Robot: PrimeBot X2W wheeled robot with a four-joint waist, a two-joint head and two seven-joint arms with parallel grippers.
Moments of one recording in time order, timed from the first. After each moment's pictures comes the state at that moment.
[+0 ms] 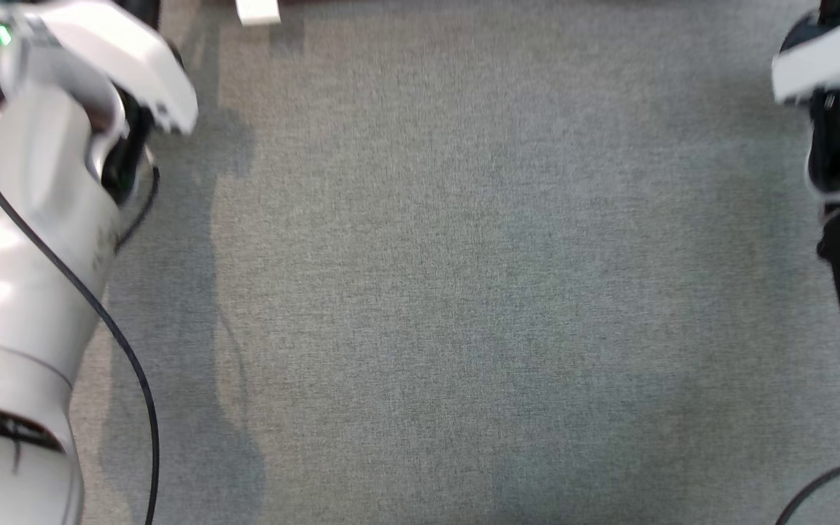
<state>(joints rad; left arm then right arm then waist) -1.23 0.21 -0.59 1.12 -0.71 -0.13 -0.20 -1.05 -0.20 0.14 0.76 0.52 0.13 -0.26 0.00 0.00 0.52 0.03</state>
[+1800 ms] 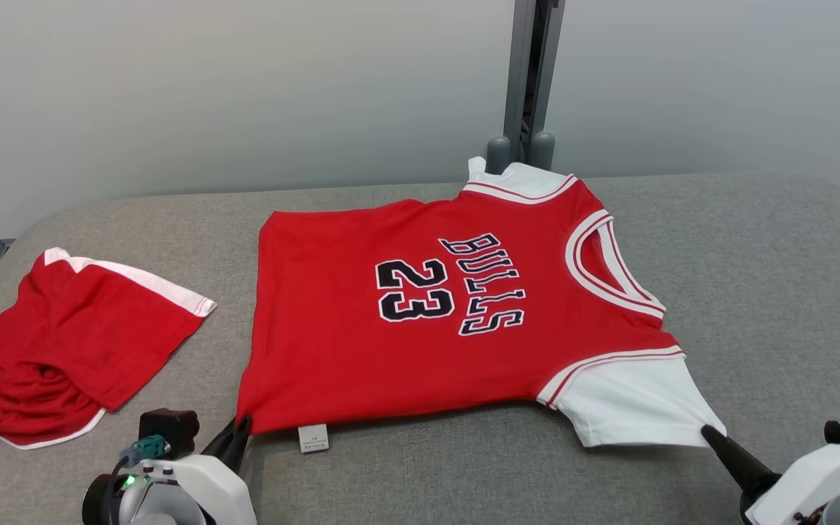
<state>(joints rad) -0.41 0.24 -0.69 0.97 -0.74 -0.08 -0.26 -0.12 -0.38 0.33 0.43 1.20 0.13 0.14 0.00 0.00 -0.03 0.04</state>
